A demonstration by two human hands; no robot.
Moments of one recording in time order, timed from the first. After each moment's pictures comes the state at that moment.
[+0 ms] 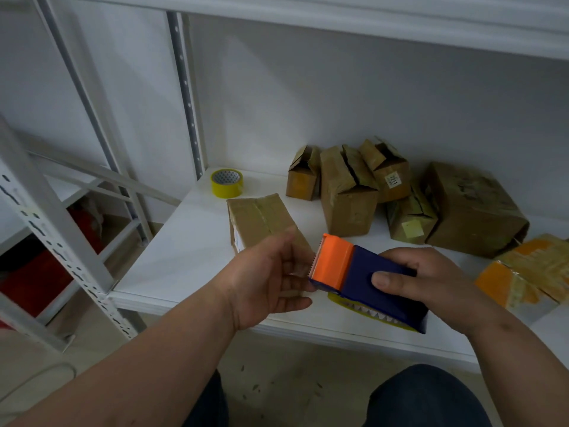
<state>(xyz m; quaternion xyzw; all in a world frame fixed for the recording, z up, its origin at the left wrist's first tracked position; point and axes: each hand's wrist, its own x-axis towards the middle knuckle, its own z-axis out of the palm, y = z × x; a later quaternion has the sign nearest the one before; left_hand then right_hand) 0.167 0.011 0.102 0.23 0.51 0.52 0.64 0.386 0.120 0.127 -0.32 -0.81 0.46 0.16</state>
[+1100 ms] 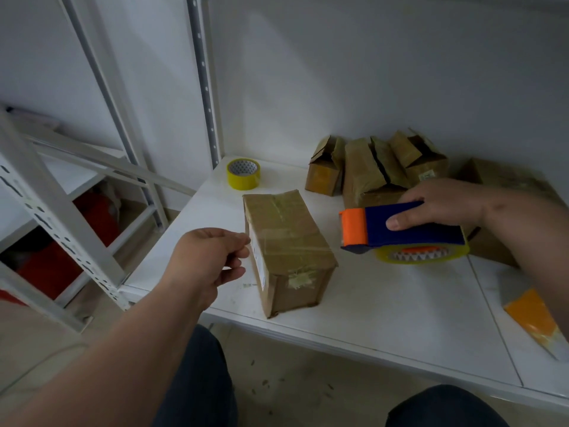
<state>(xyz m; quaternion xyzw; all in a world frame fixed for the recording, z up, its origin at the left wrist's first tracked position) 0.094 0.010 0.081 0.10 0.70 0.61 0.36 0.312 0.236 0.174 -0.38 -0.88 0.25 -0.10</state>
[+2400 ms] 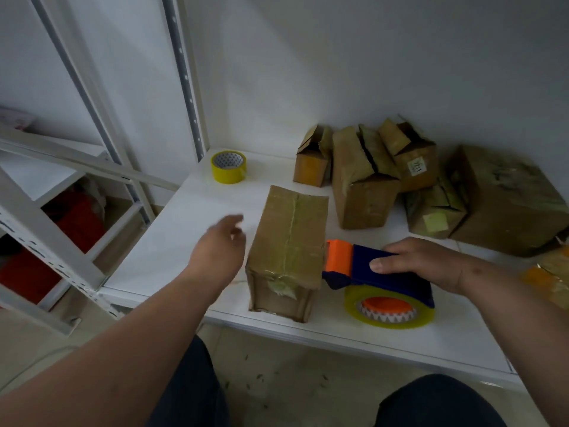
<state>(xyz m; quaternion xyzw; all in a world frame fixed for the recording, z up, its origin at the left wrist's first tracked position) 0.102 0.049 0.050 0.30 0.83 0.41 0.25 0.351 0.220 0.084 -0.41 -0.78 0.47 -0.08</state>
